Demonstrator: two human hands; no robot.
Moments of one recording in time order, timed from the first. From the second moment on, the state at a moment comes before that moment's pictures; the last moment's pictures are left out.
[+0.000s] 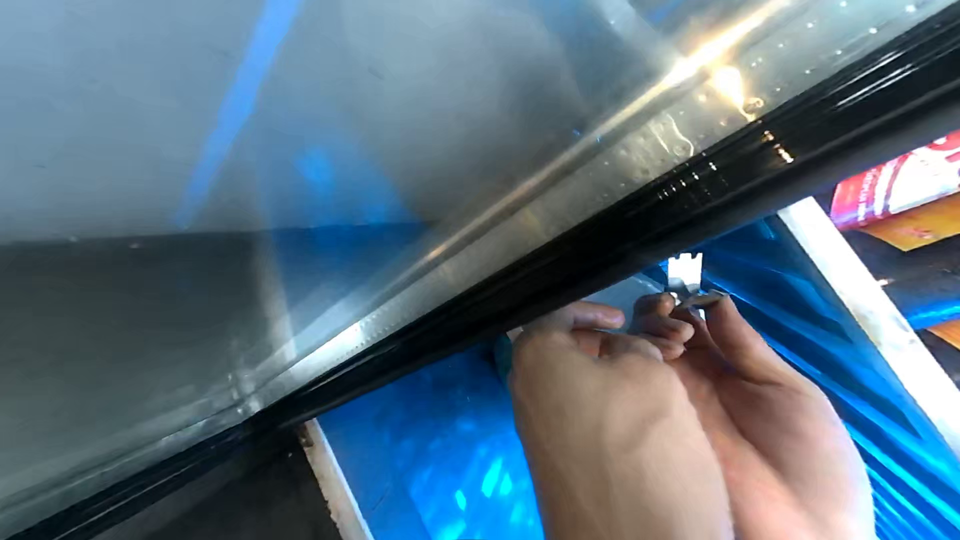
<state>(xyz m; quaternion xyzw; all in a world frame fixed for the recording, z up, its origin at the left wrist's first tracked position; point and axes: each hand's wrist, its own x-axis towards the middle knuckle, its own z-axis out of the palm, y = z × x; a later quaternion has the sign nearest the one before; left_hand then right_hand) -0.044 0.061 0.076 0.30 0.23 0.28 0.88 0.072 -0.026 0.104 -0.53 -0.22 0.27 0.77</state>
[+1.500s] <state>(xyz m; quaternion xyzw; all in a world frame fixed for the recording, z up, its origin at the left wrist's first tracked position) -0.015 0.048 0.054 0.31 0.23 0.32 0.87 0.067 -0.042 0.092 -0.67 -0.41 0.15 0.60</state>
